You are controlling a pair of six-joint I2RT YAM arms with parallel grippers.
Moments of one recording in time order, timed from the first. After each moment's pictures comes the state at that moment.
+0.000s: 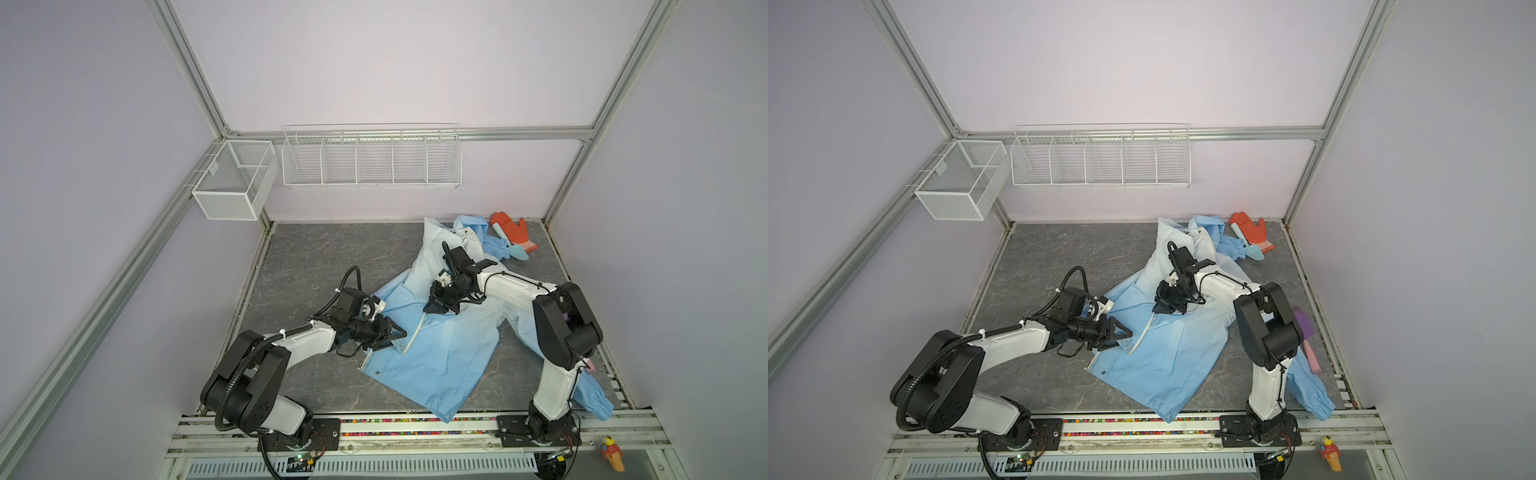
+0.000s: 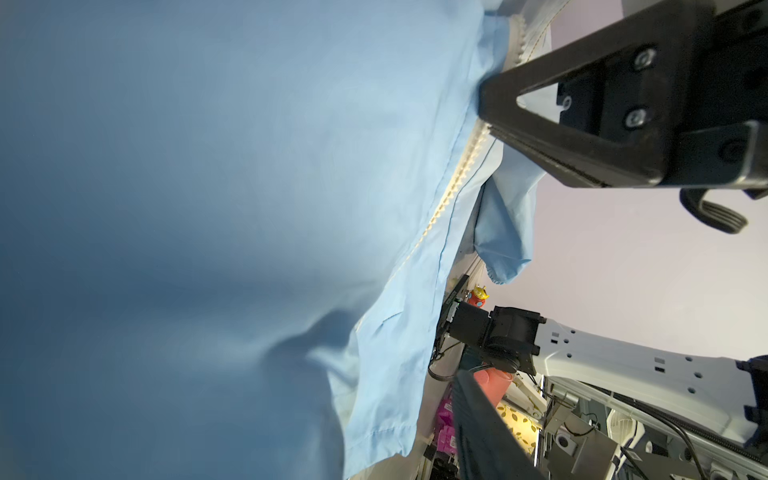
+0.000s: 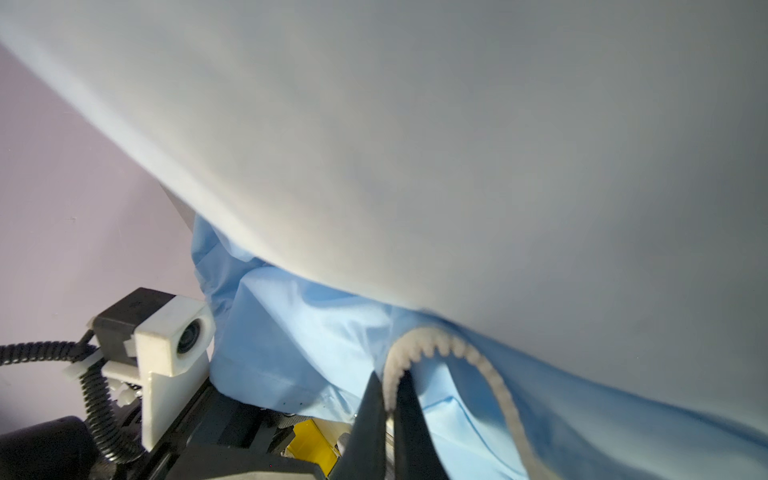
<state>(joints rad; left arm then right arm) -0.54 1.49 0.60 0.00 0.86 -0.86 0.49 1.88 1.29 -0.67 -0.61 0.81</state>
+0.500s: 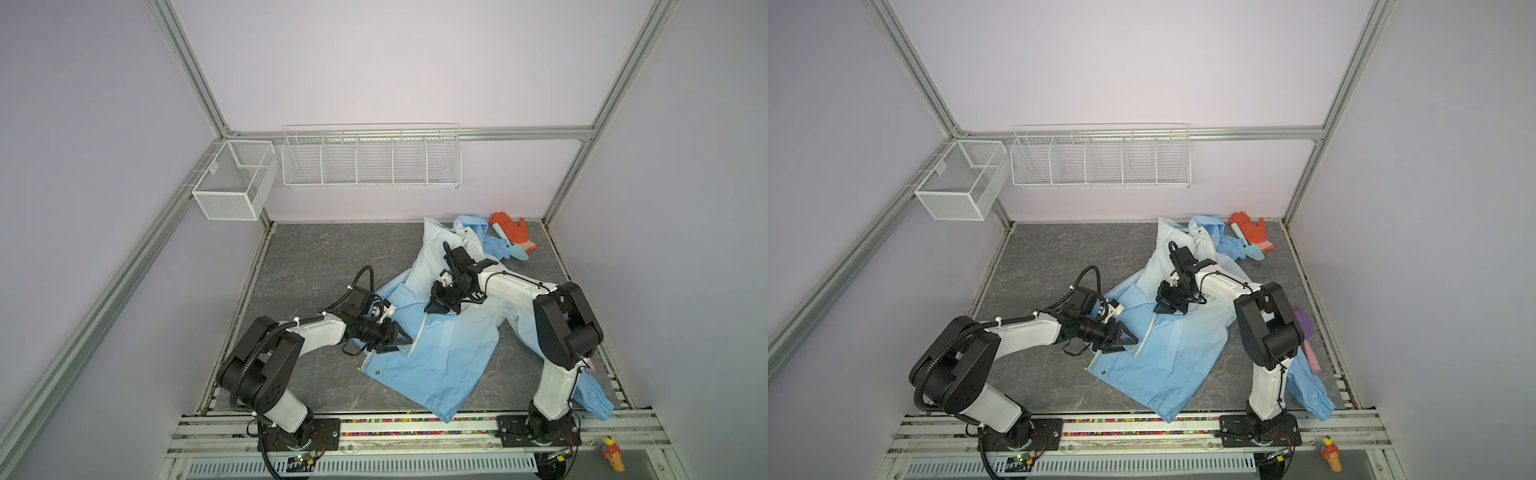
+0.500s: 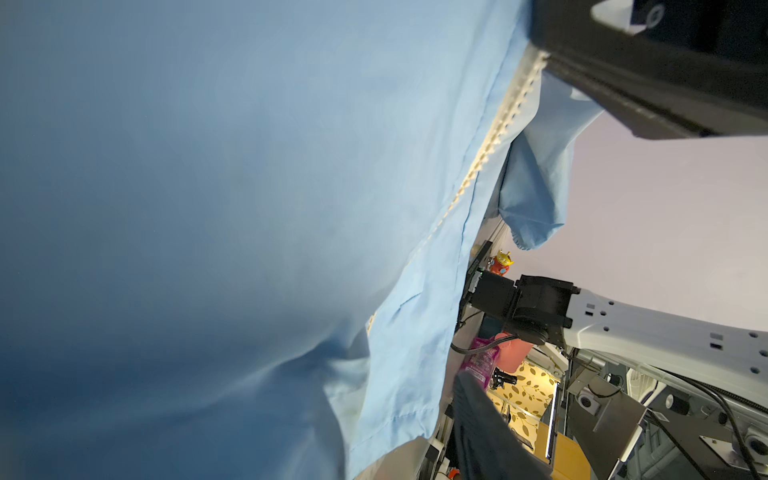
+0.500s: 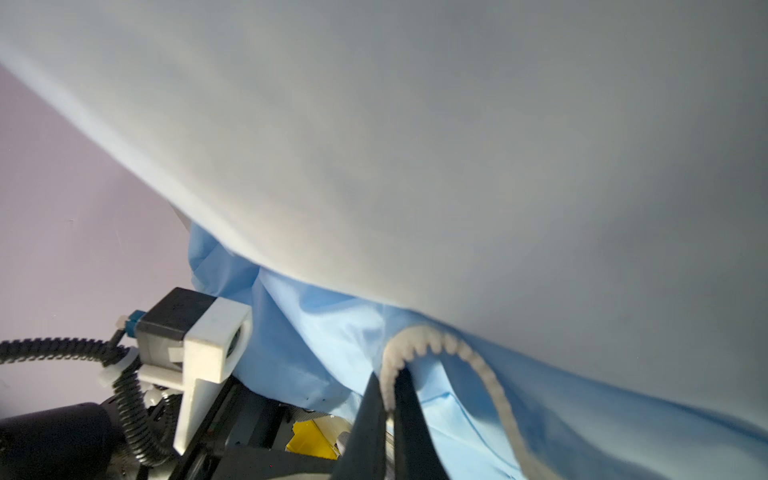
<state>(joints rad) -0.59 1.60 0.69 -0.12 0.89 -0.73 0.49 1.88 1.29 -0.68 -0.61 0.80</state>
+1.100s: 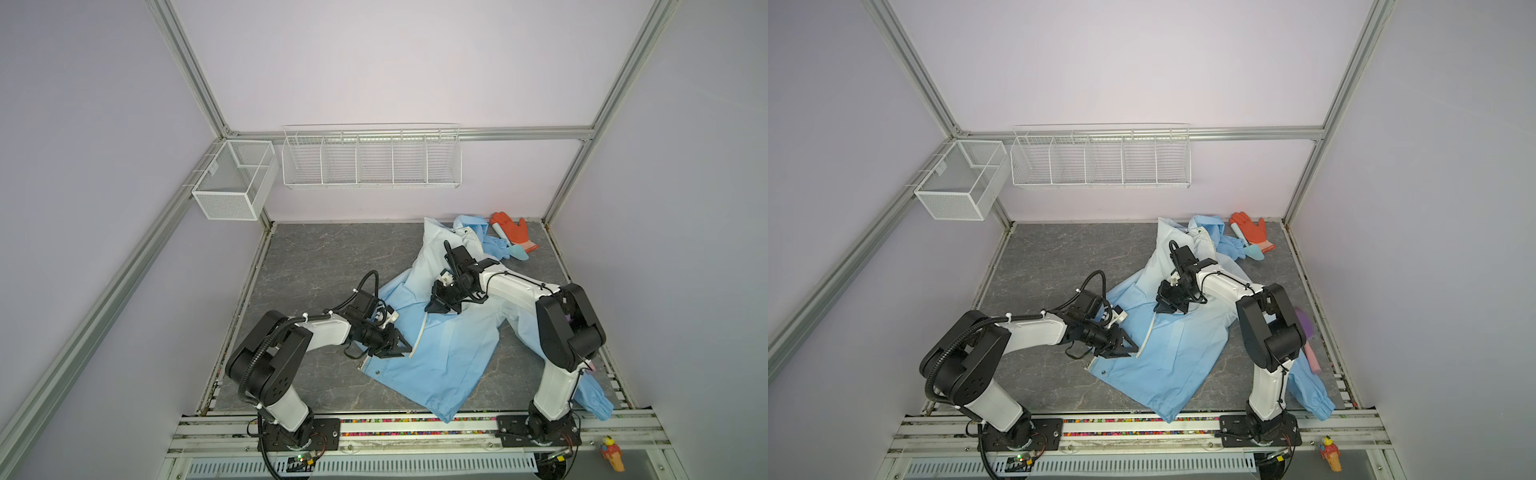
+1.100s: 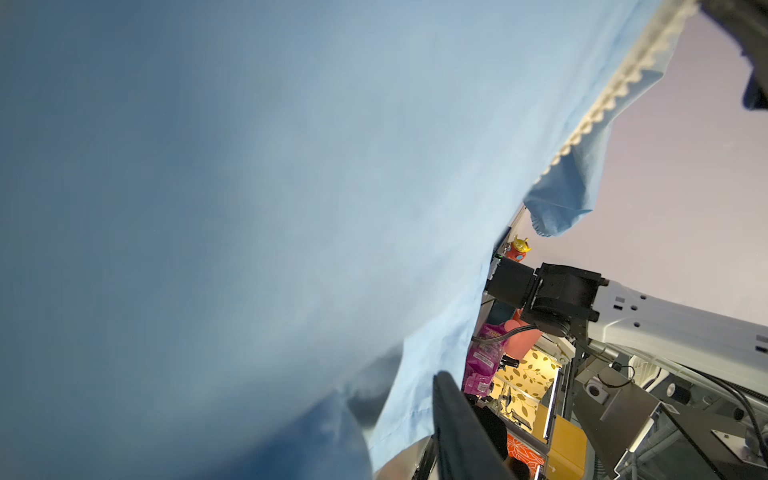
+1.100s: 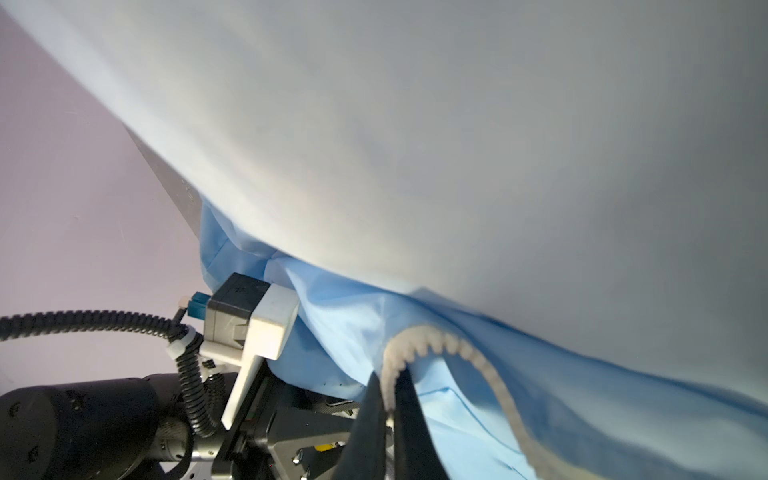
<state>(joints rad) -0.62 1.64 0.69 -0.12 0.89 -0.72 0.49 1.86 1.29 -0.69 -0.61 0.80</state>
